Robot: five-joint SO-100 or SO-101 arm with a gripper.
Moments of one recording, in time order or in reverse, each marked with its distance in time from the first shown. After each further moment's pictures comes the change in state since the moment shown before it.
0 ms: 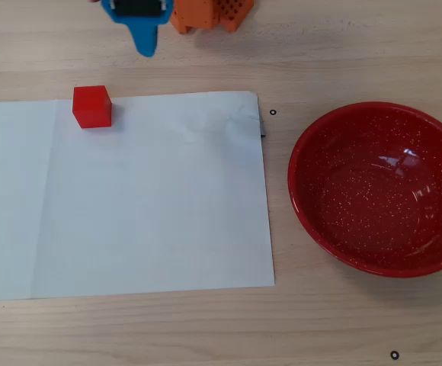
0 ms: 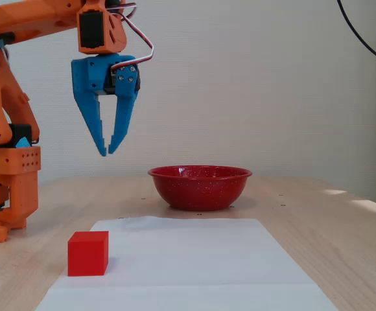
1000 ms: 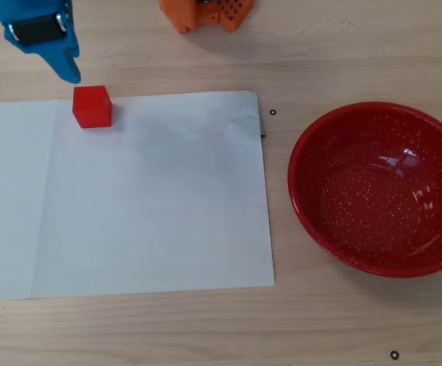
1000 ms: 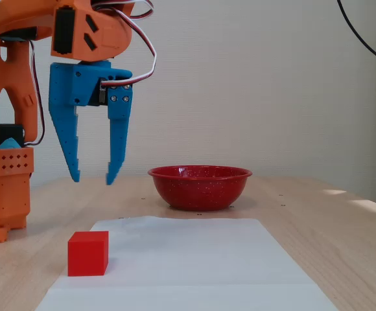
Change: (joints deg) arm -22.7 -23.0 -17.7 4.7 31.9
